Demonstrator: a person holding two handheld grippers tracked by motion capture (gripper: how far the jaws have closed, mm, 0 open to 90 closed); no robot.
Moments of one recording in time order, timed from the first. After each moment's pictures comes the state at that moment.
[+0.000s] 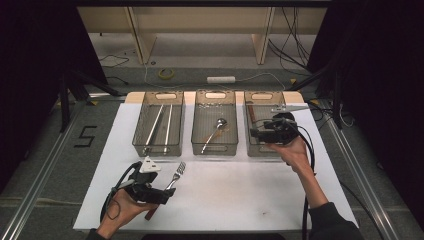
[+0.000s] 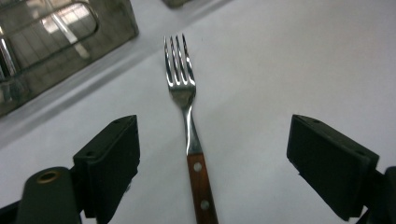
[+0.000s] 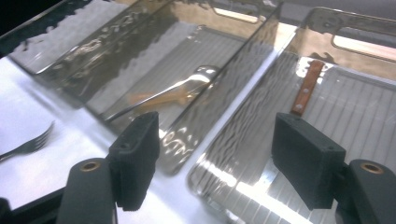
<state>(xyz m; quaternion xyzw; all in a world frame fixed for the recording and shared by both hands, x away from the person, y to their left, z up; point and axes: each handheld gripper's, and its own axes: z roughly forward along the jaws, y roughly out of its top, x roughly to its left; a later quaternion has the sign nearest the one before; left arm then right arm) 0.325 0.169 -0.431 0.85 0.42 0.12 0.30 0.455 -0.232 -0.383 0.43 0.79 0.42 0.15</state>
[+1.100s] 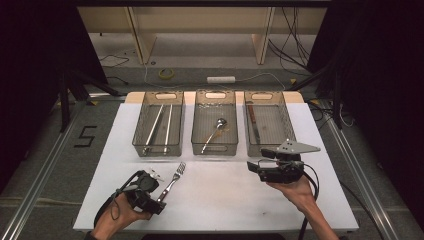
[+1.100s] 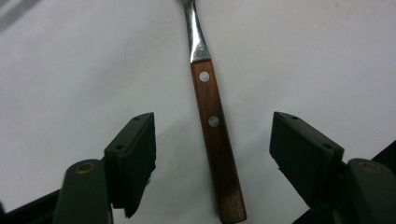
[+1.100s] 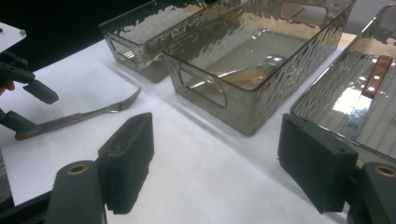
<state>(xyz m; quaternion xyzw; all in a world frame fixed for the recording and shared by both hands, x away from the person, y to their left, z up) 0.320 0.169 -0.450 0.89 0.42 0.07 0.15 0.356 -0.230 -0.405 0.36 0.78 0.48 0.14</state>
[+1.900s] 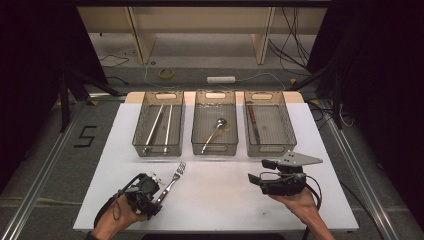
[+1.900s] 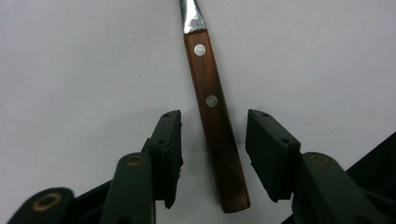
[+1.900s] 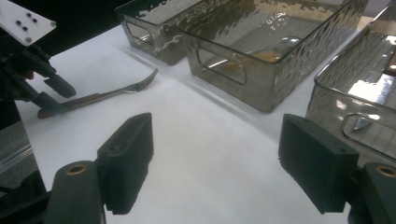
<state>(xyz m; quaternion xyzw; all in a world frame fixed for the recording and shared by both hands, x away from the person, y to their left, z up) 0.319 0.169 -0.460 0.90 0.41 0.06 0.12 0.332 -0.232 -0.415 0.36 0.79 0.48 0.12</state>
